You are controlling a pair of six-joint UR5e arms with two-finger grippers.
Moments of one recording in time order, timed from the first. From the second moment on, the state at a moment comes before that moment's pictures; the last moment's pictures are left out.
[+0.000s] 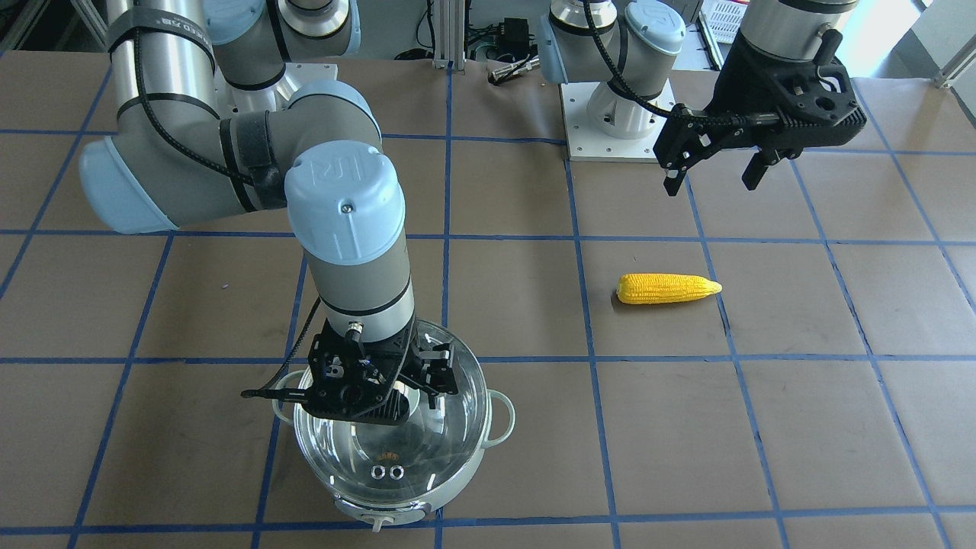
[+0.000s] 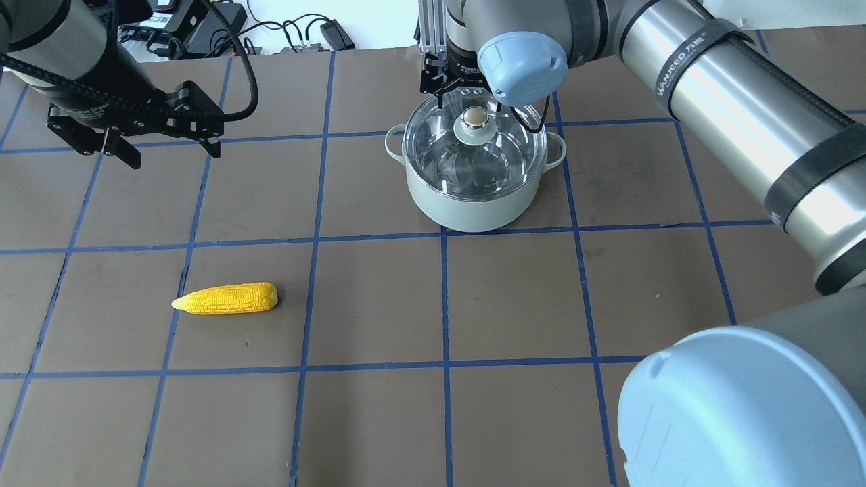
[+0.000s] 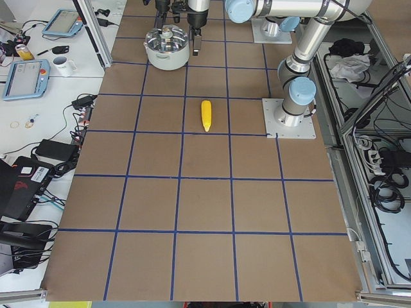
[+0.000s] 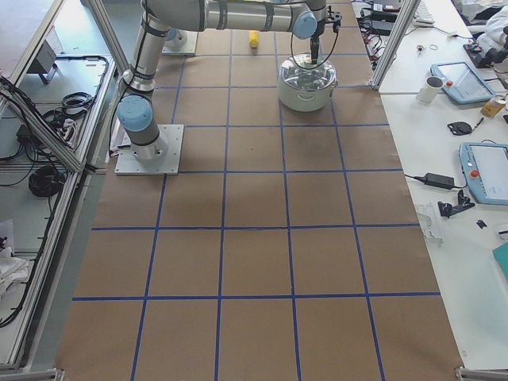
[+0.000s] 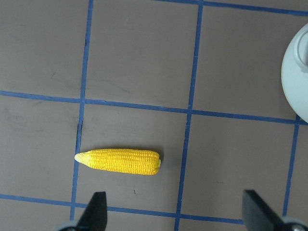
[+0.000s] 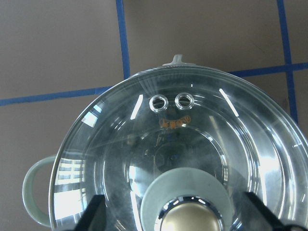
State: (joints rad) left arm -1.47 -1.48 -1.61 -1.51 1.59 -0.02; right arm 1.84 -1.04 1.26 -1.96 -1.59 0.37
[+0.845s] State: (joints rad) left arm -1.45 -1.48 -1.67 -1.52 1.59 -0.24; right arm 1.84 -1.04 1.29 -1.96 -1.60 0.39
